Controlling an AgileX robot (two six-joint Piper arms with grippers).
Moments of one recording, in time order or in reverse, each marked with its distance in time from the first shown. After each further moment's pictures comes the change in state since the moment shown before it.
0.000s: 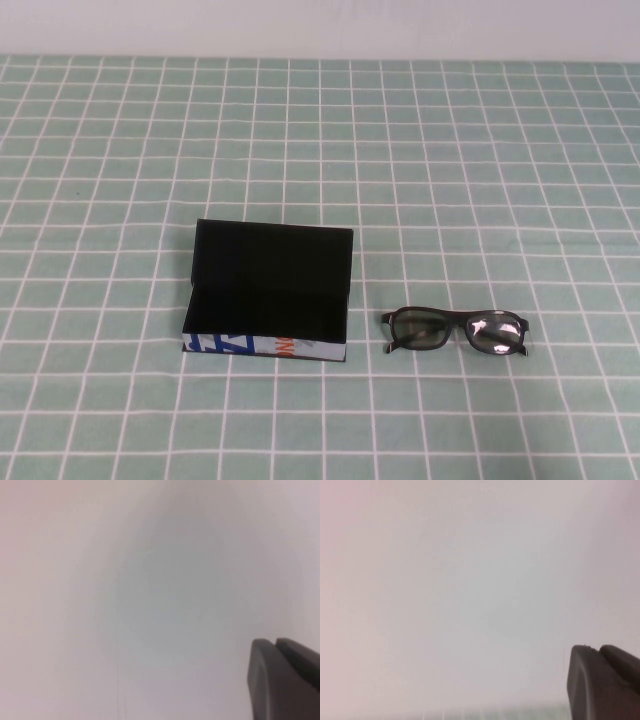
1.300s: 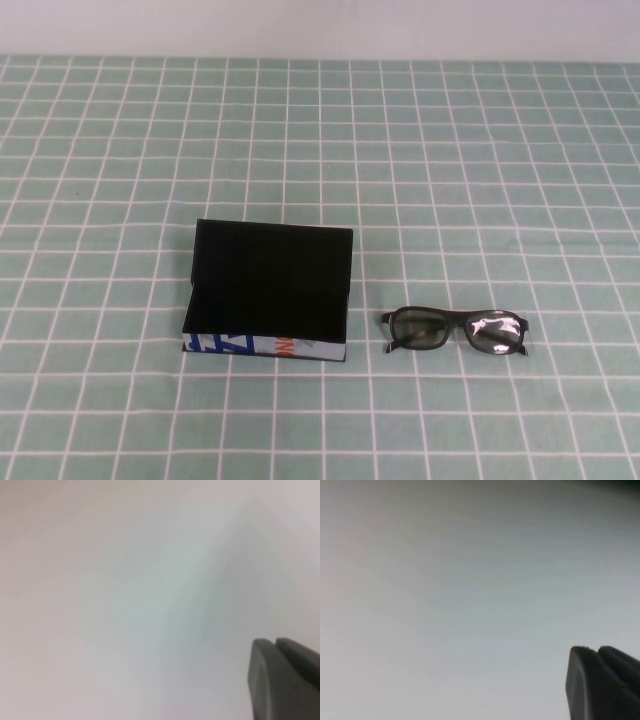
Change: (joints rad) right arm 0.005 0.517 -1.364 0.053 0.995 0.261; left arm 0.000 0.148 -1.016 0.015 0.450 -0.201
